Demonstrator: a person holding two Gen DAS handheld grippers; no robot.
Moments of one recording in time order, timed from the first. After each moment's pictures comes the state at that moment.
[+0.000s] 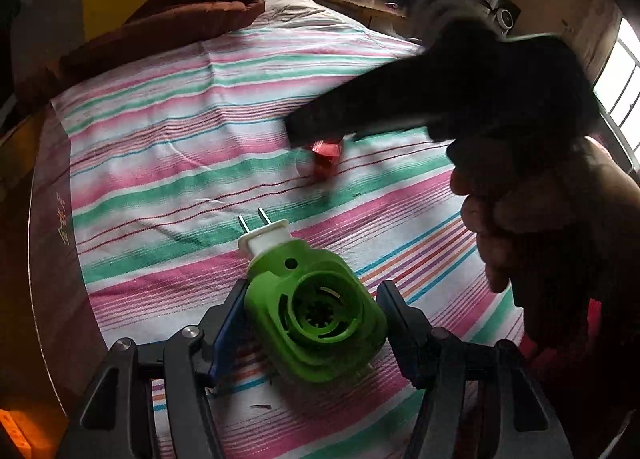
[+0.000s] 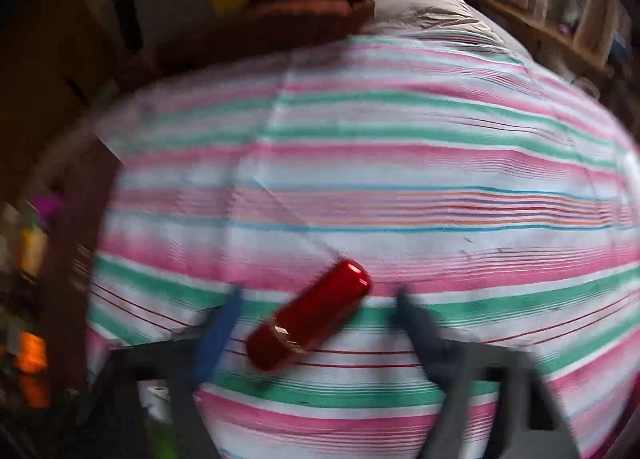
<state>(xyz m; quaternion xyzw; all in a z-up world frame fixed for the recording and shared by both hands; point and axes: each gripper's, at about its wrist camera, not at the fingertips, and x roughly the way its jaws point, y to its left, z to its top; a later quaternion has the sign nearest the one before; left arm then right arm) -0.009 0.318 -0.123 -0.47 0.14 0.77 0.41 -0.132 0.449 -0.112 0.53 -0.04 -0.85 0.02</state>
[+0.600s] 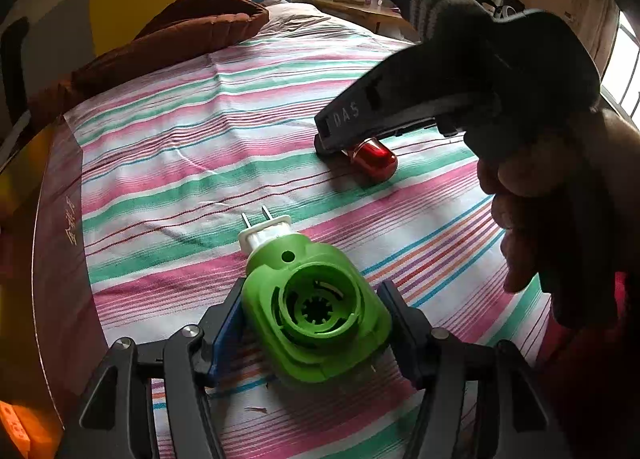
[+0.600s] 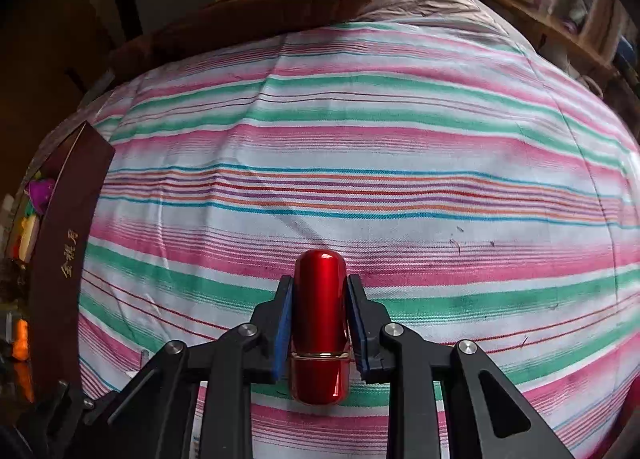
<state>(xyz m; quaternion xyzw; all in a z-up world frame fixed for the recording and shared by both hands) 0.001 0.320 -0.131 -0.45 0.16 0.79 0.38 -0.128 0.461 -0.113 0.53 -0.04 -0.84 0.04</state>
